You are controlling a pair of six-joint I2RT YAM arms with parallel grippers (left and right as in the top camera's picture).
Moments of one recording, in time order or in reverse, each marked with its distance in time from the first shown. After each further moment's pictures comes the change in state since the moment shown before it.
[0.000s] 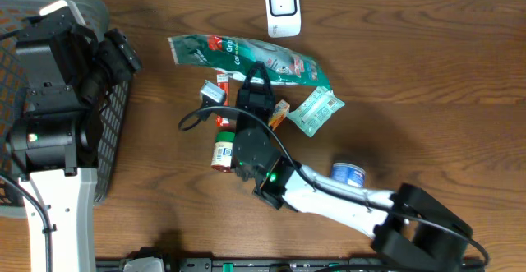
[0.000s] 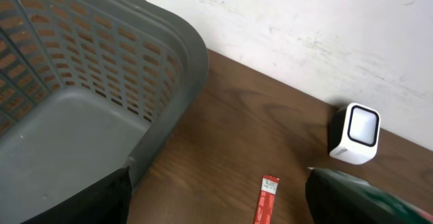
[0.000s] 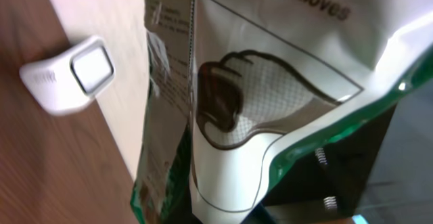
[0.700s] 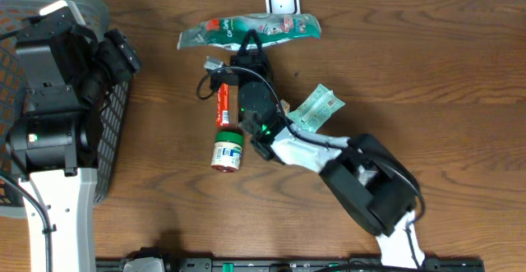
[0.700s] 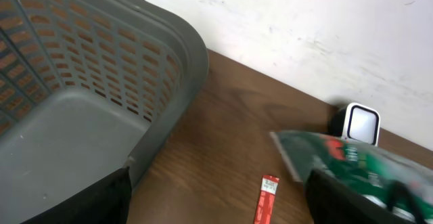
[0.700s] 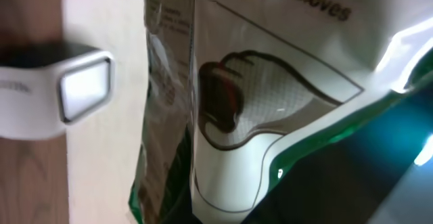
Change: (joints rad) left arm 0.000 0.000 0.000 0.000 0.000 0.000; right arm -0.228 0.359 0.206 0.124 -0.372 -0.302
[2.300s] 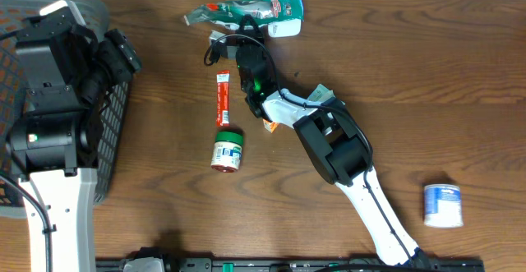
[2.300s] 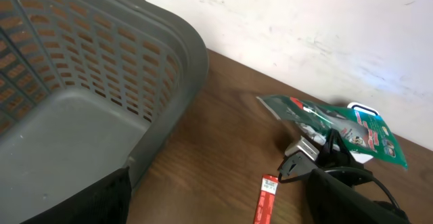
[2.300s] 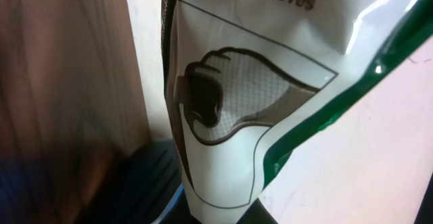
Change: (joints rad) left arm 0.000 0.000 0.000 0.000 0.000 0.000; right arm -0.149 0.472 0.556 -0.233 -0.192 0.429
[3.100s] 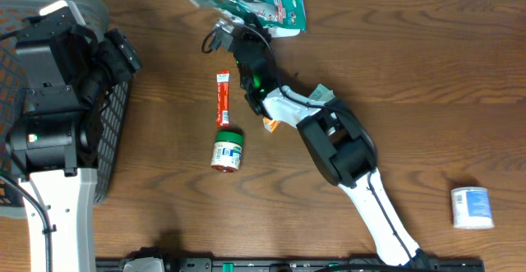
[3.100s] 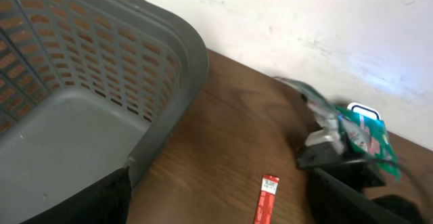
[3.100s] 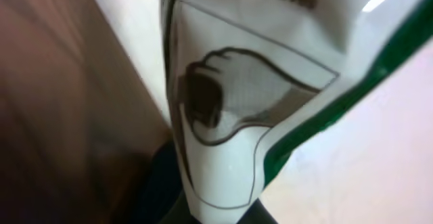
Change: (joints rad) left arm 0.000 0.000 0.000 0.000 0.000 0.000; right arm -0.002 -0.095 -0.002 -0.189 0.048 0.433
